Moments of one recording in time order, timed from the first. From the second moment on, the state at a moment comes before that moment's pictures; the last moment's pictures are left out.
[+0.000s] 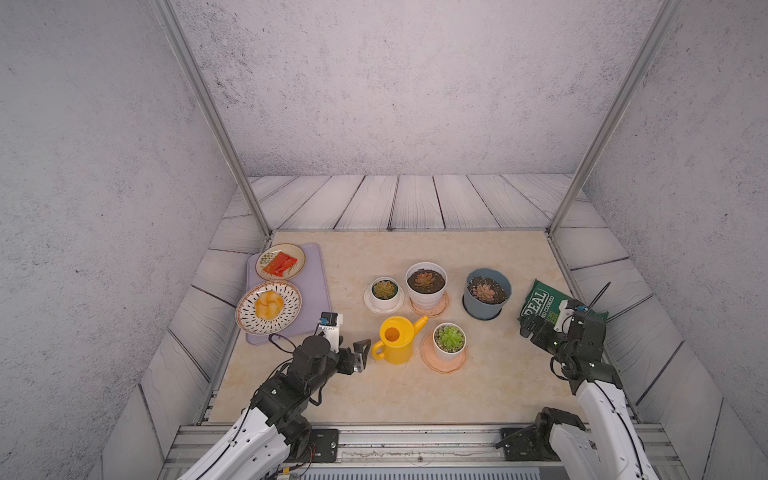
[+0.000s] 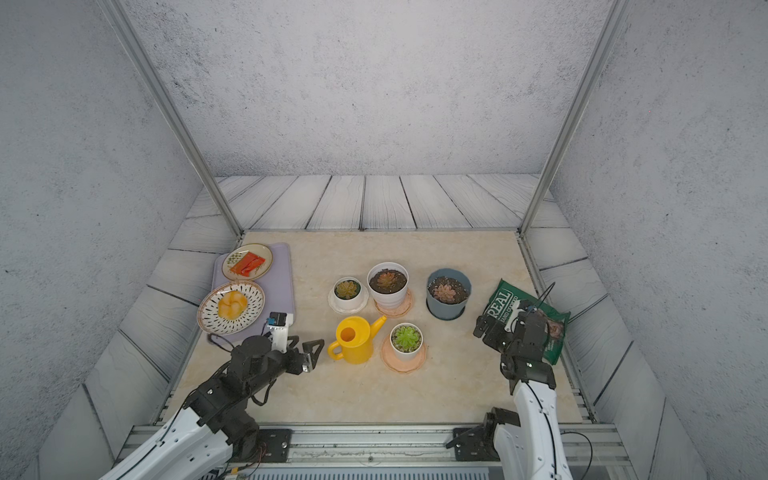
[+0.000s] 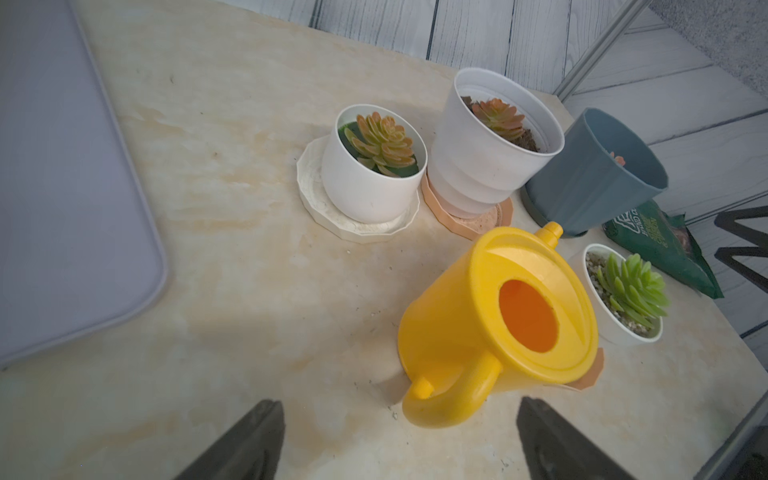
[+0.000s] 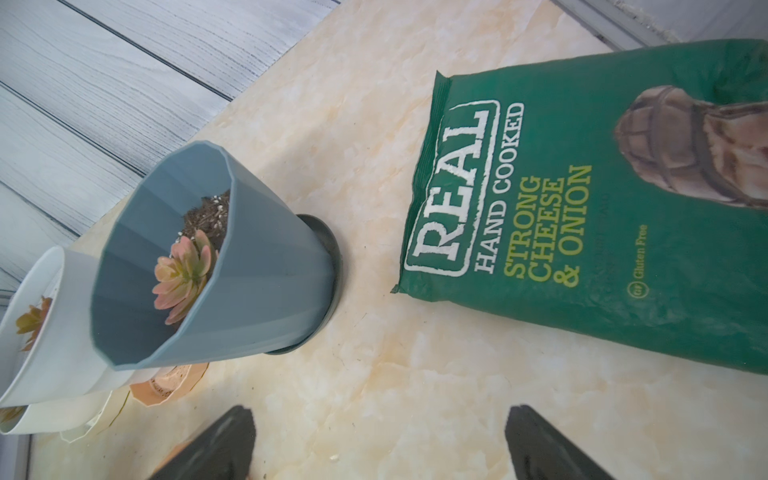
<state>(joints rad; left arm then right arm) -0.65 0.53 0.32 -0.32 -0.04 -0.46 -0.24 0.74 0.44 -0.41 -0.26 0.37</state>
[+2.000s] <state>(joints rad) -0.93 1.02 0.30 0.12 -0.41 -0.25 -0.23 0.80 0.45 -0.37 -0.29 0.36</state>
